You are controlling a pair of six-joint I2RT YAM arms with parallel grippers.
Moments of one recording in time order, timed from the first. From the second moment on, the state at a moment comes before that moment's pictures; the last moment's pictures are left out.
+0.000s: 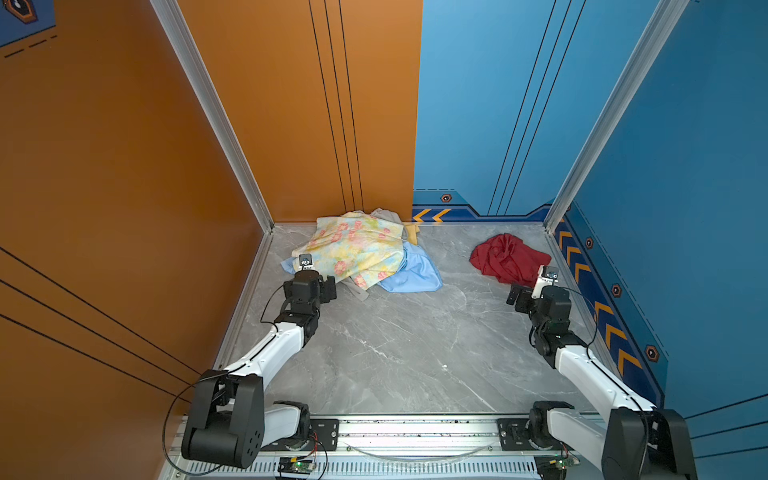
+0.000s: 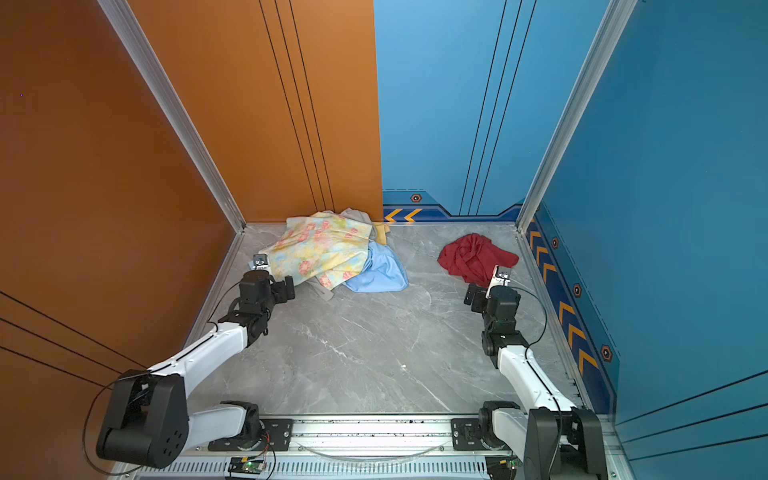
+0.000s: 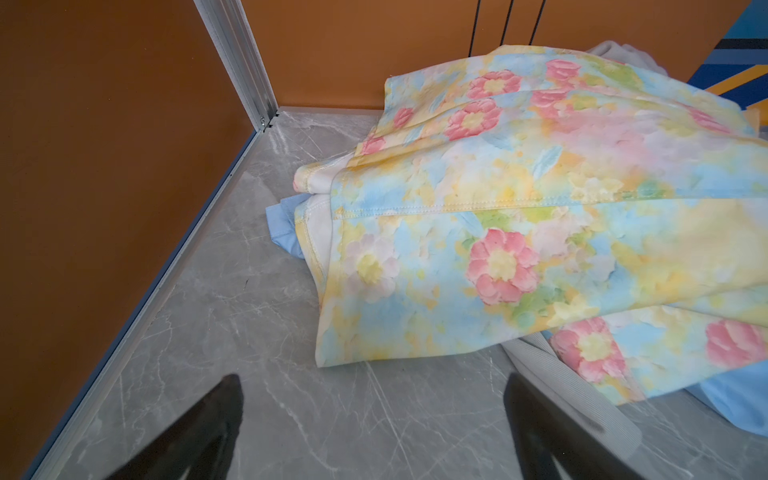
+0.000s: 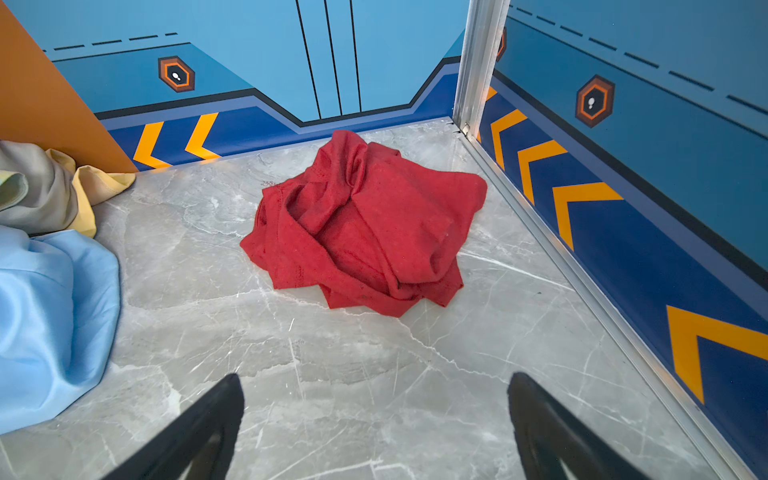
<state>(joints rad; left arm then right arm) -0.10 1.28 0.61 0.17 -0.33 -0.11 -0.01 1.10 0.43 0.28 0.18 0.13</state>
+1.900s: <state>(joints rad) -0.03 1.55 0.35 0.86 -0.24 -0.04 0.01 1.56 0.38 0.86 0.16 0.05</state>
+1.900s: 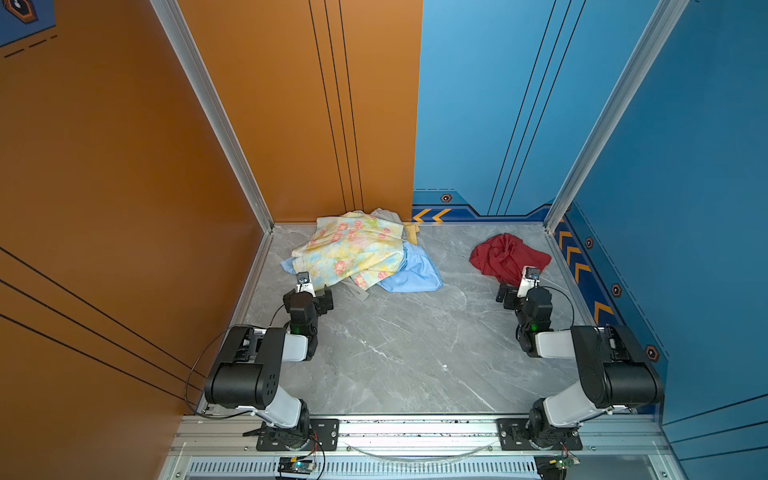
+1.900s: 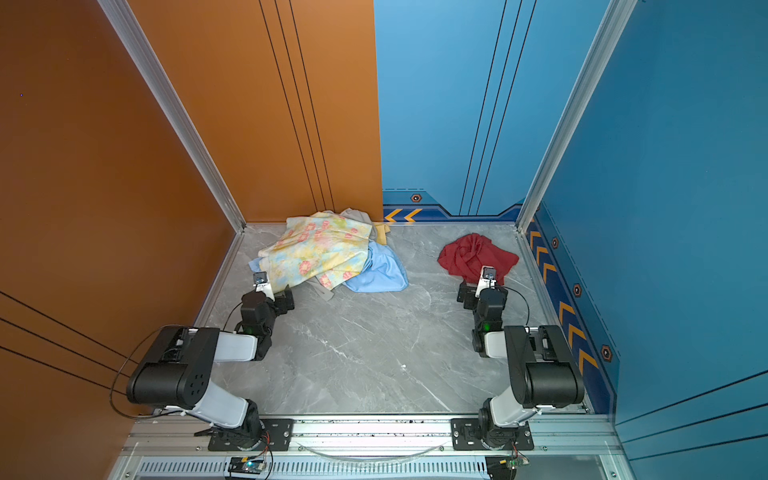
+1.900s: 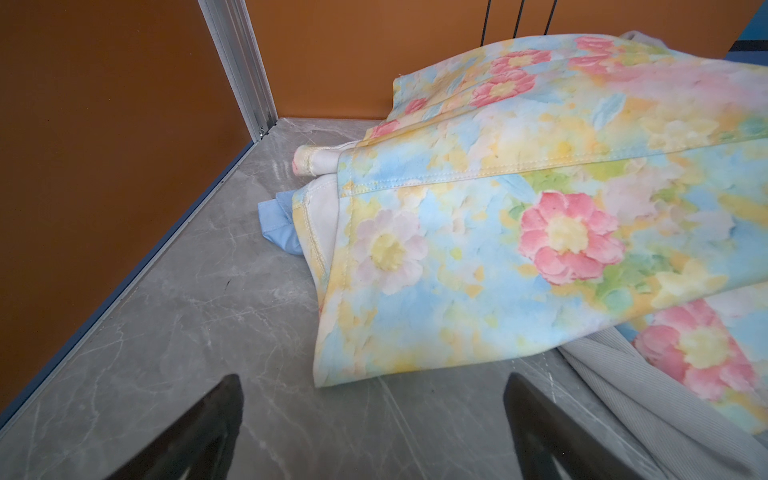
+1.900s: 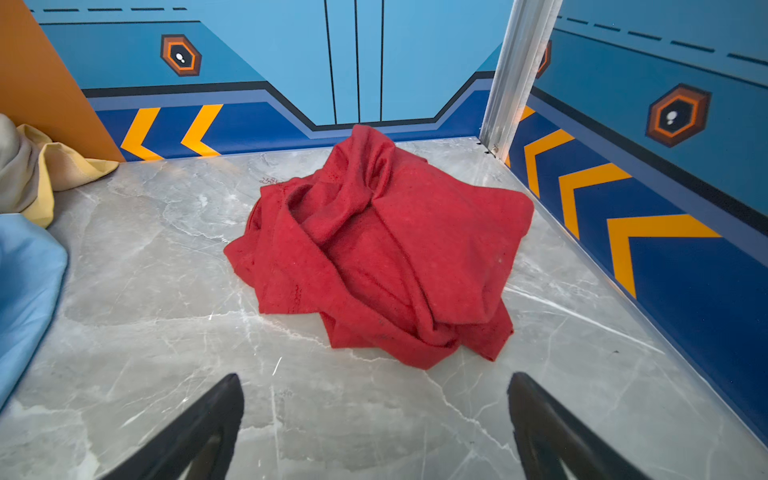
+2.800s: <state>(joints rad) -0.05 1.55 0.35 0.86 -0.25 -0.02 0.02 1.56 0.38 0.84 0.14 0.05</state>
